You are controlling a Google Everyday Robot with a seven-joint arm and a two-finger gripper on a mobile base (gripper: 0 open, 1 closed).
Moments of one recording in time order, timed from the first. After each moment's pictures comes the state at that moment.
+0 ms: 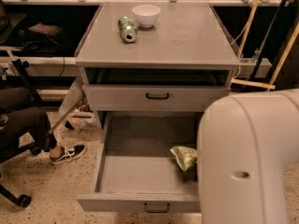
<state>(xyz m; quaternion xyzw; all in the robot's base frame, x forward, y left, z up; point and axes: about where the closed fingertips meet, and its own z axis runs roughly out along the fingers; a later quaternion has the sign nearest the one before) 0.591 -0.240 0.430 -0.54 0.81 -0.09 0.20</state>
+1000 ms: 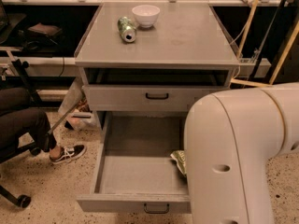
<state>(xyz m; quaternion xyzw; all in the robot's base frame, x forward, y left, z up) 0.589 -0.241 0.419 -0.54 0.82 -0.09 0.19</state>
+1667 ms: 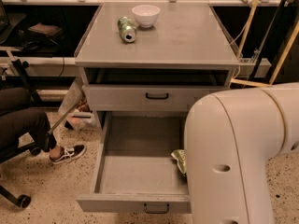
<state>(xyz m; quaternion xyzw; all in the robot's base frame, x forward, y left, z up) 0.589 -0.241 0.419 -0.54 0.82 -0.09 0.19</state>
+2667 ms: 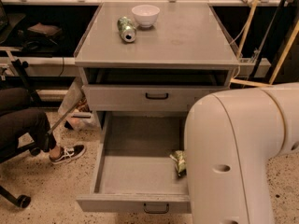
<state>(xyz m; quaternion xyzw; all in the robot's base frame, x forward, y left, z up) 0.589 -0.240 0.419 -0.54 0.82 -0.09 0.19</state>
